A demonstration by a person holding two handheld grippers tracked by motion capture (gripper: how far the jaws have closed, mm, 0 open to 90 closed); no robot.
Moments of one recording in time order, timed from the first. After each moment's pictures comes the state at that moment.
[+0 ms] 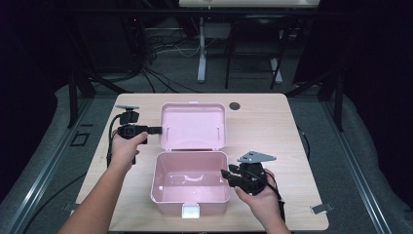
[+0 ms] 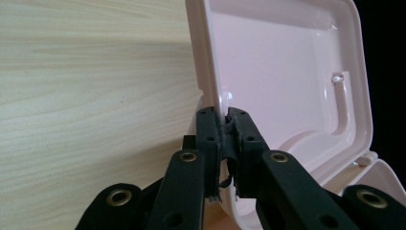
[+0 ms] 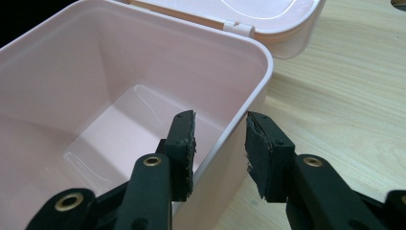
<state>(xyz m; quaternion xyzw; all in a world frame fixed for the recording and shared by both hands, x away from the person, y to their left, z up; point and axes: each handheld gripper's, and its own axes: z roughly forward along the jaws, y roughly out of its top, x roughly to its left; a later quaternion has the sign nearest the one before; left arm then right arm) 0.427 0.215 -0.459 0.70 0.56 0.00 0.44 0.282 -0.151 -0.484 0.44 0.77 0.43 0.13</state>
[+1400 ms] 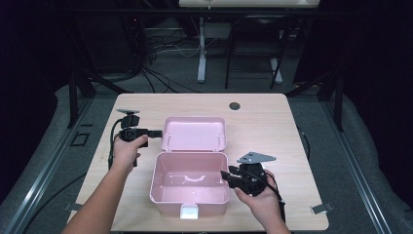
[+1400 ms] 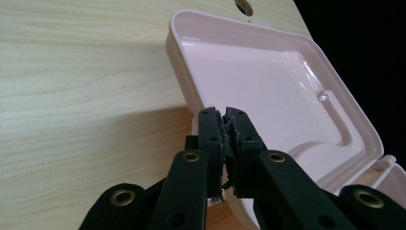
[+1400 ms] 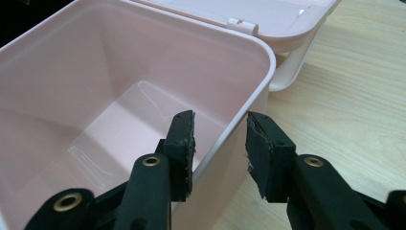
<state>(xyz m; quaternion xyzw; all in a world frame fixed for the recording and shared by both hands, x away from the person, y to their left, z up) 0.429 0.219 -0.477 0.69 0.57 -0.02 0.44 0.279 -0.151 -0.482 0.45 0.78 0.42 0.13</state>
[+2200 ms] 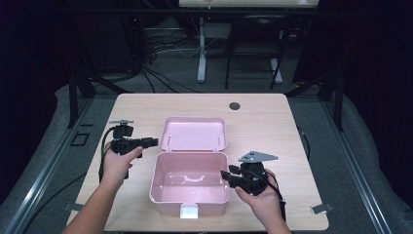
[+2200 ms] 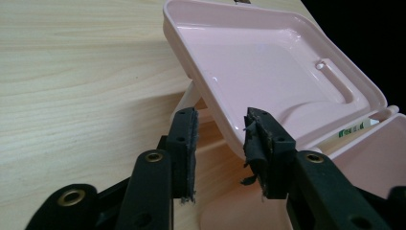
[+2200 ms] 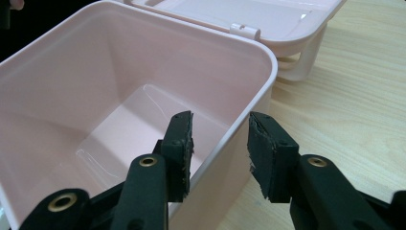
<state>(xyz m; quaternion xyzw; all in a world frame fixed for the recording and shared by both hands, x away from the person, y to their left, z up) 0.384 0.231 -0.473 0.72 0.53 0.04 0.44 0.280 -0.154 -0.481 0.44 0.77 0.43 0.12</state>
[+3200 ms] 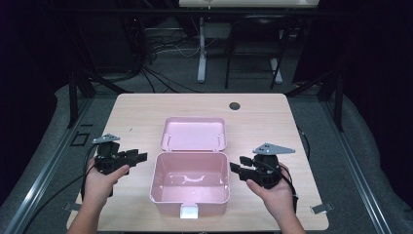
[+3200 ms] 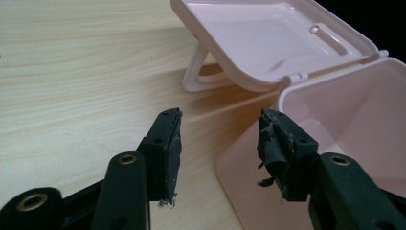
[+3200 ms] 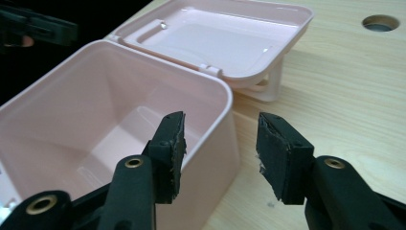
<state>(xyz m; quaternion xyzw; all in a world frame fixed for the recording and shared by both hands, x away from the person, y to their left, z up) 0.332 0.256 -0.474 0.74 0.50 0.08 0.44 0.285 -0.182 -0.455 0.45 0.75 0.46 0.13</state>
